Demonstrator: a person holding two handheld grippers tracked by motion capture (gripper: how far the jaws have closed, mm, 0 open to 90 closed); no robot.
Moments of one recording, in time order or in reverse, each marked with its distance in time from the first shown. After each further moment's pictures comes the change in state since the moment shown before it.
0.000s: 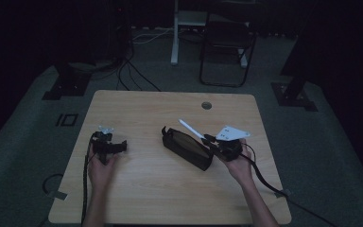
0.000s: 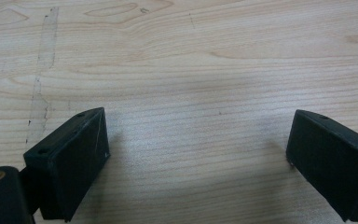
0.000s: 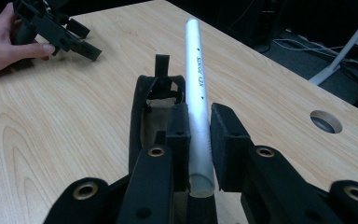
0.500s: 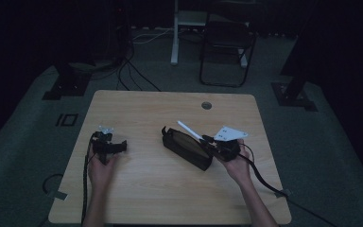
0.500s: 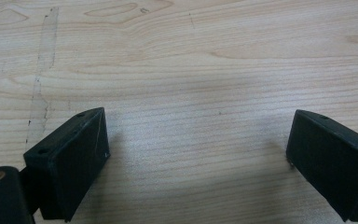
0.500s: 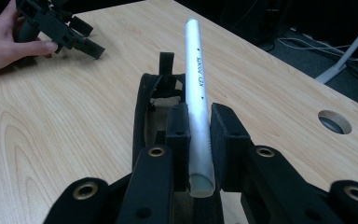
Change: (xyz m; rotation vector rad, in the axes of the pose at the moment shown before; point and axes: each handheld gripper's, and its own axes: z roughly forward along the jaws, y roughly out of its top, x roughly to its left) left arm 0.000 0.000 0.000 0.000 0.000 0.000; right arm 0.002 -0.002 0.006 0.006 0.015 0.001
